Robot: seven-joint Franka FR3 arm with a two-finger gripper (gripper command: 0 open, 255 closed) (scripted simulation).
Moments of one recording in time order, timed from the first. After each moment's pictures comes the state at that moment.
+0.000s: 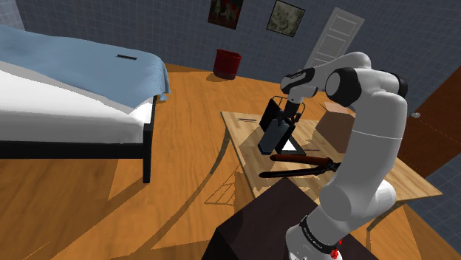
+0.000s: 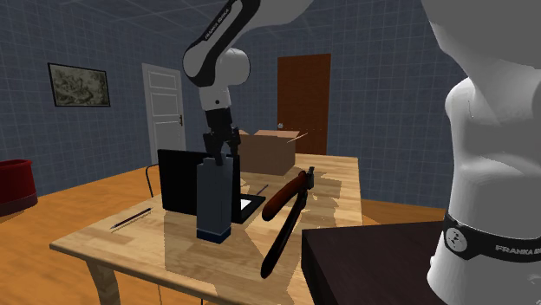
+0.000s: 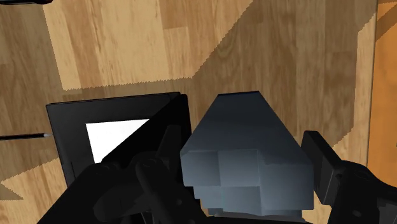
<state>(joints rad) -0.39 0.45 -0.37 -1.76 0.09 2.03 -0.19</state>
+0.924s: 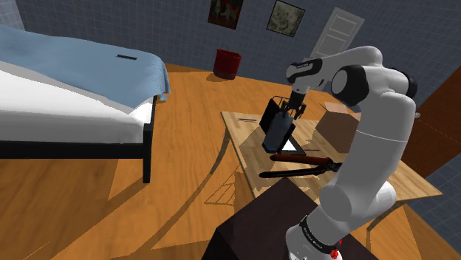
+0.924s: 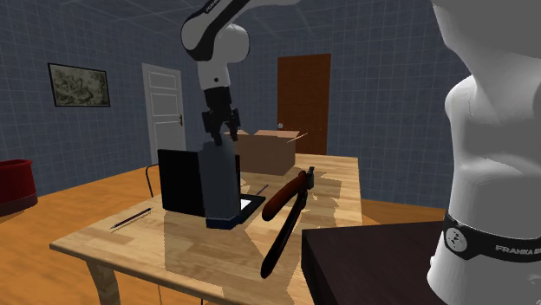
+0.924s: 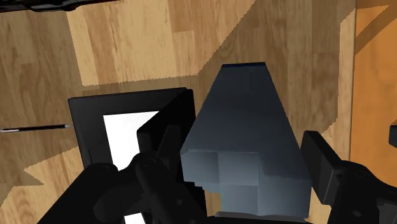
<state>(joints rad) -0.38 0.39 -0.38 -1.69 0.07 1.90 -0.18</state>
